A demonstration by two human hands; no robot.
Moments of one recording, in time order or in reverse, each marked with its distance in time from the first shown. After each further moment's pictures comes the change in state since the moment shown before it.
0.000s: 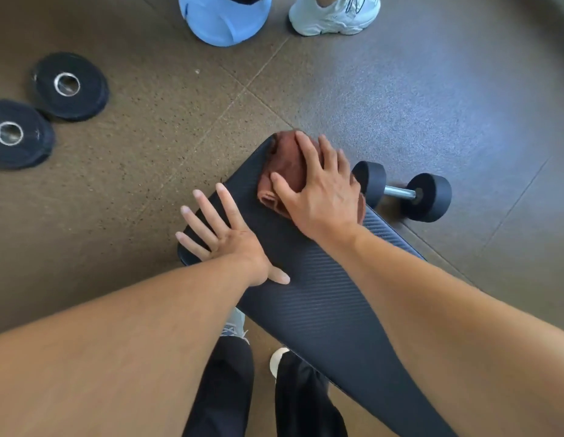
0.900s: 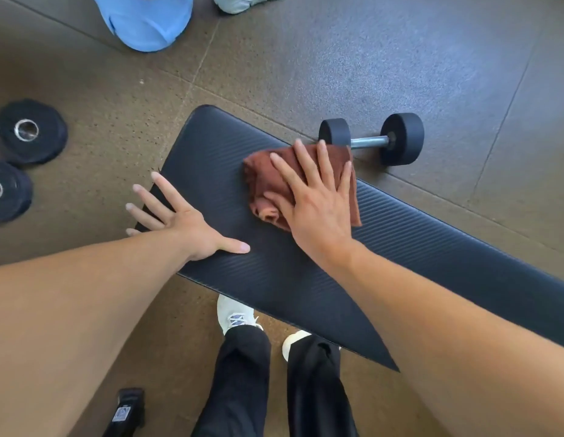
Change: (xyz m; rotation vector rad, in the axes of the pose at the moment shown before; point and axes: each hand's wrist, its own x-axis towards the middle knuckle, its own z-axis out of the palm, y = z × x) left_hand -0.014 0.009 -0.001 0.112 0.051 -0.051; right_hand -0.083 0.090 0.026 -0.021 0.174 -0.084
